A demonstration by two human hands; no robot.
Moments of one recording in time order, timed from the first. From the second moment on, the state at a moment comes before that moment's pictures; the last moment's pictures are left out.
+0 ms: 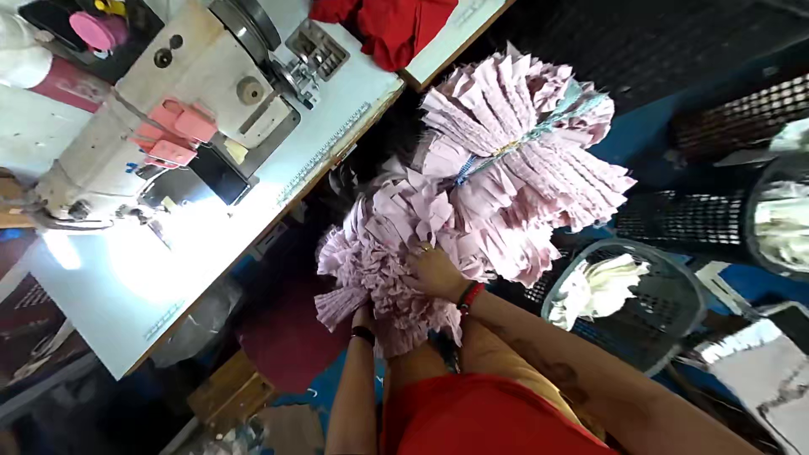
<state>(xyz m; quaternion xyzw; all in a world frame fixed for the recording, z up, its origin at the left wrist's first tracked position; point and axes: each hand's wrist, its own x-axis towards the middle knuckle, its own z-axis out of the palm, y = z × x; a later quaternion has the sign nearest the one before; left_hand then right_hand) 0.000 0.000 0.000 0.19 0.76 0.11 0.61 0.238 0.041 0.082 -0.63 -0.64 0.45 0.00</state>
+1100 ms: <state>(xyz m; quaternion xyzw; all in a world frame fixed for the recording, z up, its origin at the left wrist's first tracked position) 0.002 0.016 0.068 0.72 0.51 0.15 0.45 0.230 -0.053 0.102 -0.67 -0.59 0.36 0.26</state>
